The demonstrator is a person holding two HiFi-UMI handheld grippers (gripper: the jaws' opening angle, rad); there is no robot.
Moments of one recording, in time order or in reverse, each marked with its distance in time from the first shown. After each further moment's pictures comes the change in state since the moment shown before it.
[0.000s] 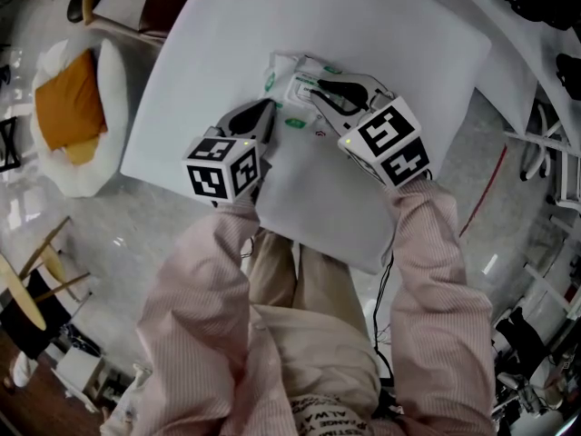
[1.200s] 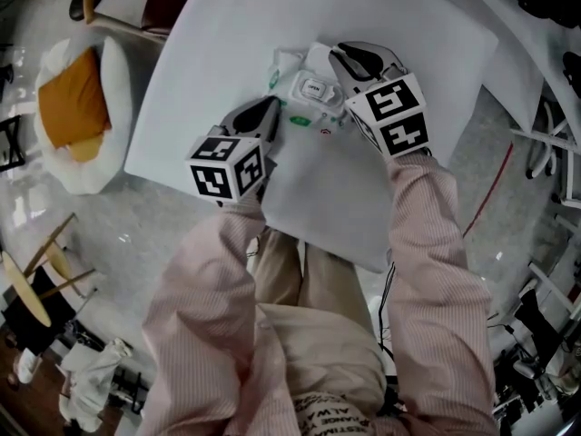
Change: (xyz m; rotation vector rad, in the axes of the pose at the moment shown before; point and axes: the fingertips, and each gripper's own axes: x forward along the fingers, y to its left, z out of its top) left arm 0.001 0.001 0.000 -0.012 -0.005 0.007; right arm 0.013 -0.067 0.004 0.023 -0.056 -0.226
